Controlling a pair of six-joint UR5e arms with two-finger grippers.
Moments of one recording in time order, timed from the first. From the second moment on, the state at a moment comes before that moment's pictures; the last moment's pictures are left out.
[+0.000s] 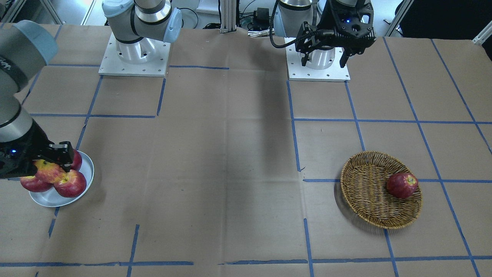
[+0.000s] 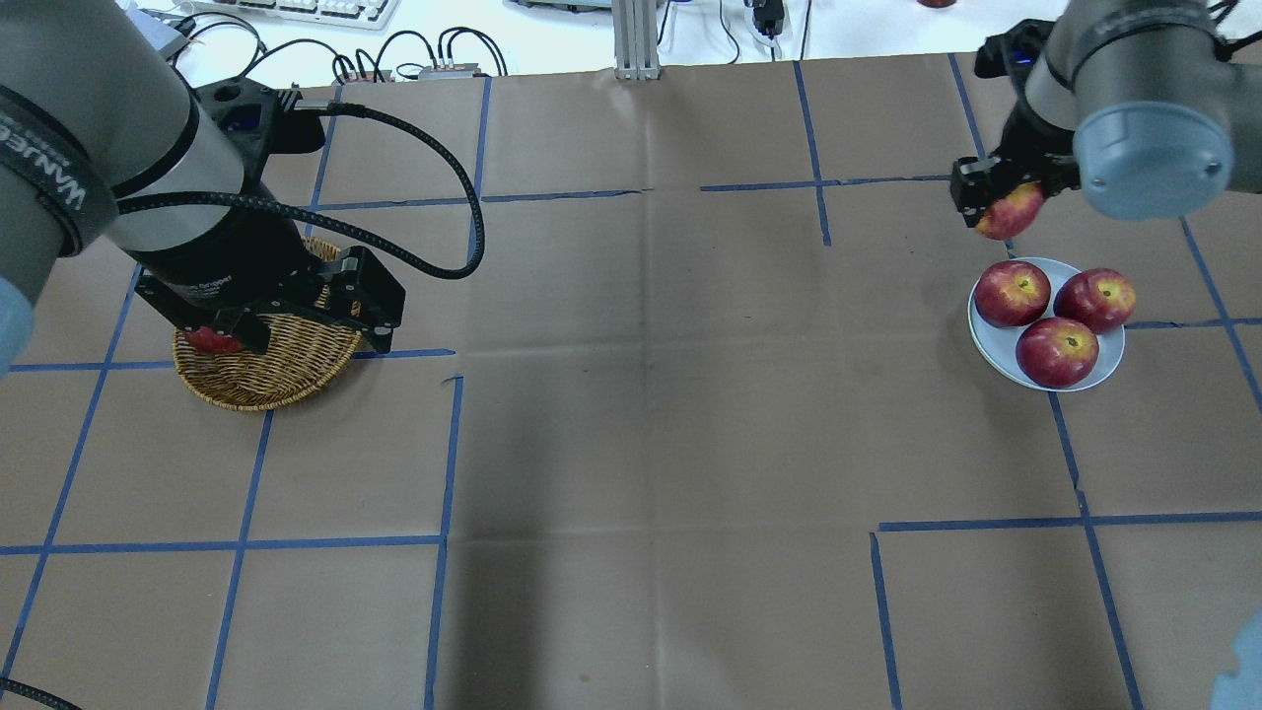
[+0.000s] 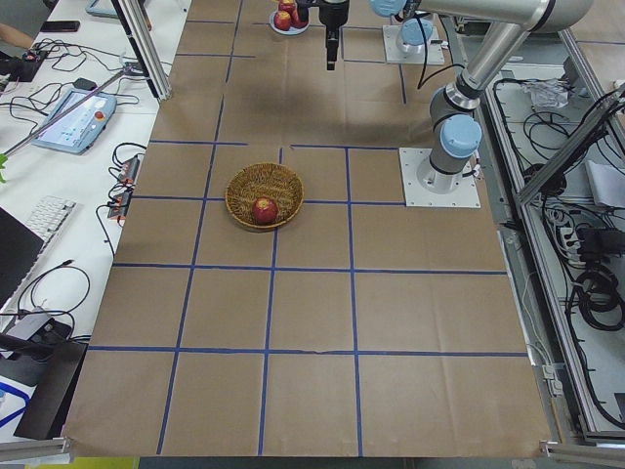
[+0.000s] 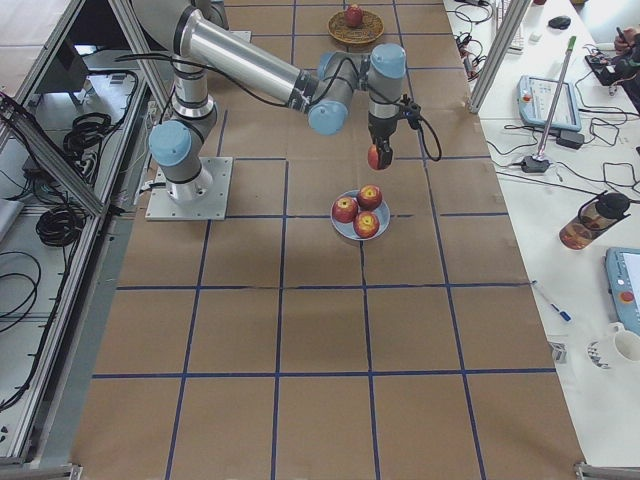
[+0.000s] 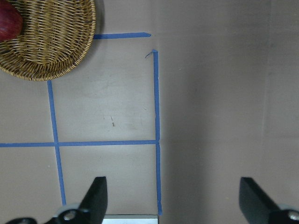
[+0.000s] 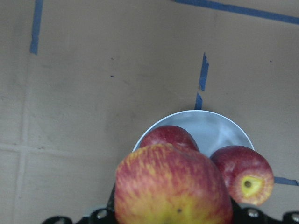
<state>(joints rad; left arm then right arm) -1.61 -1.37 -1.70 -1.65 1.58 -0.01 1.24 -1.34 1.73 -2.04 -1.58 -0.49</state>
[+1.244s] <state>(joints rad) -1.61 -1.36 -1.70 -1.65 1.58 -0.01 1.11 -1.32 1.87 -2.13 -1.56 -0.64</state>
